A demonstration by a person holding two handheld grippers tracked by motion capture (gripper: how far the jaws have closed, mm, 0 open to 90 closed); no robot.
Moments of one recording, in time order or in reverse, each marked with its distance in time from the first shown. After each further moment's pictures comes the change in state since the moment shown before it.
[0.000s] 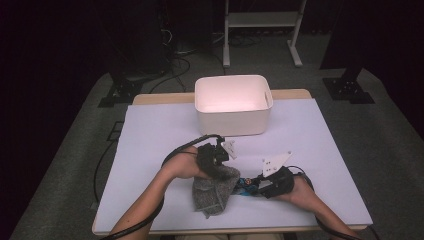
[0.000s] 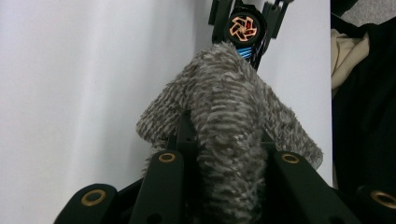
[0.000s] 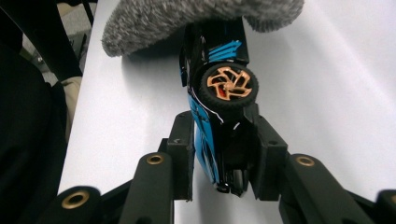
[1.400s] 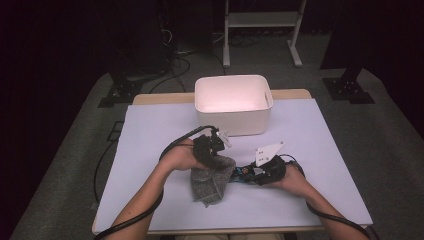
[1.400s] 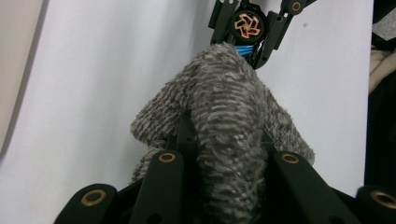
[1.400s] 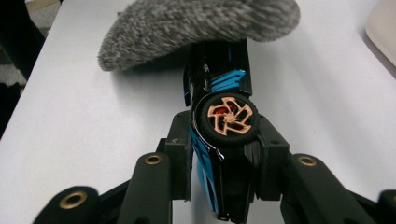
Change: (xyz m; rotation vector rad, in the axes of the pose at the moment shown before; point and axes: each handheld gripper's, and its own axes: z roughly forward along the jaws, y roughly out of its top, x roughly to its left) left arm 0.024 -0.007 -0.008 -0.010 0.044 -0.082; right arm -0.029 0.018 0.009 -0.034 -0.046 -0.077
